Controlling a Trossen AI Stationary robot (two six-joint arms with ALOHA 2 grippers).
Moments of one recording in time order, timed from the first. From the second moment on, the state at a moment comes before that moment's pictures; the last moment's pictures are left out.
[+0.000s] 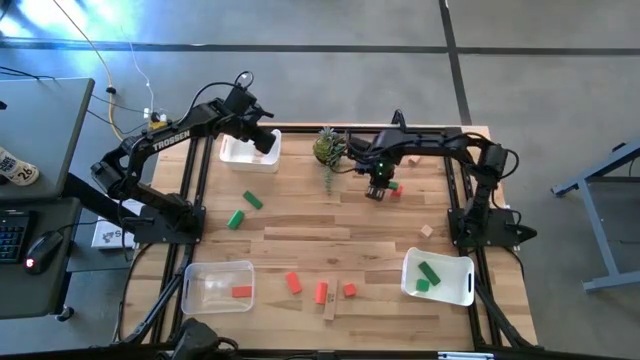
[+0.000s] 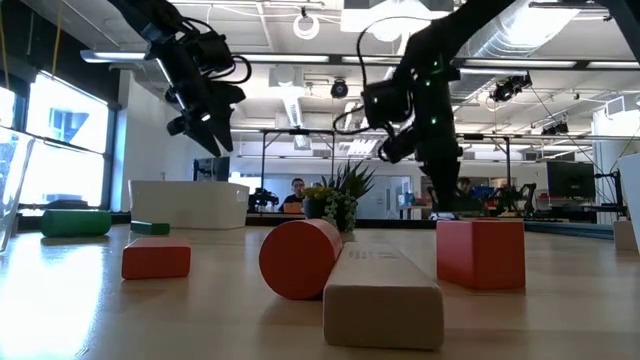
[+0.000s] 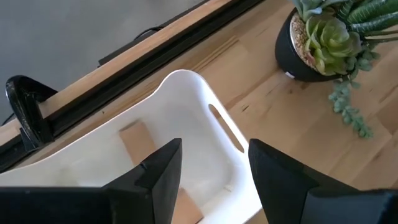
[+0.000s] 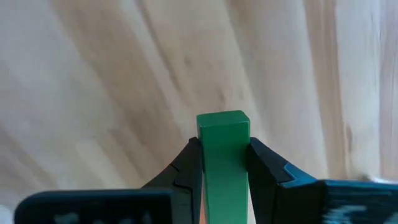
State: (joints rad) left arm 0.96 1.42 1.06 -0.64 0.09 -0.11; right arm -0.43 1.84 1.28 -1.06 0.05 -0.04
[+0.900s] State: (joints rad) left arm 0.72 1.42 1.06 -0.63 0.23 0.00; right arm 0.25 1.56 1.28 -1.30 0.07 1.07
